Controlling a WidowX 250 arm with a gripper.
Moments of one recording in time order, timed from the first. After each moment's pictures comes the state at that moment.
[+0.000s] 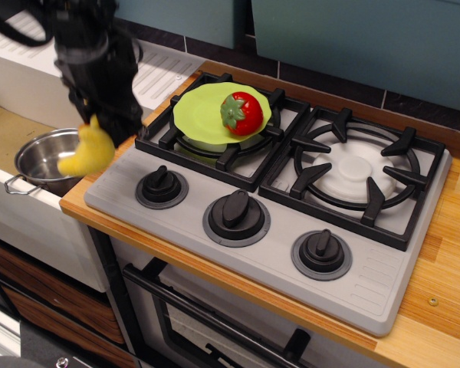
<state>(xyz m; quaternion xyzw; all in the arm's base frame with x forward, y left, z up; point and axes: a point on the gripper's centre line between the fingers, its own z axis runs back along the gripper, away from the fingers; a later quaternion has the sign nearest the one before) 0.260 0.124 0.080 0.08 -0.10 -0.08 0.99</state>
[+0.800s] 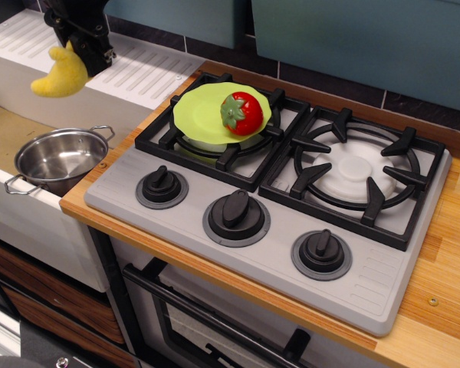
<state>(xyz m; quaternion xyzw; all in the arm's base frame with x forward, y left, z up) 0.299 0.174 0.096 0.06 -0.12 -0.15 0.98</state>
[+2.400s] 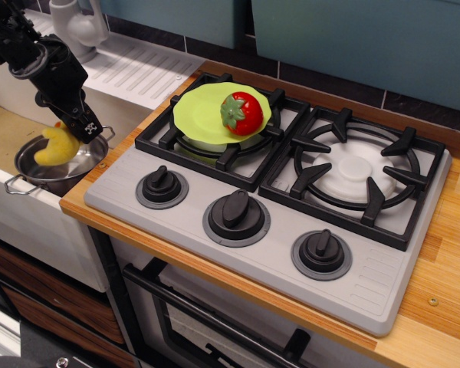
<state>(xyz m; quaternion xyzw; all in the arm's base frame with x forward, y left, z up) 0.295 0.212 0.007 0.01 -0.18 -0.16 0.97</state>
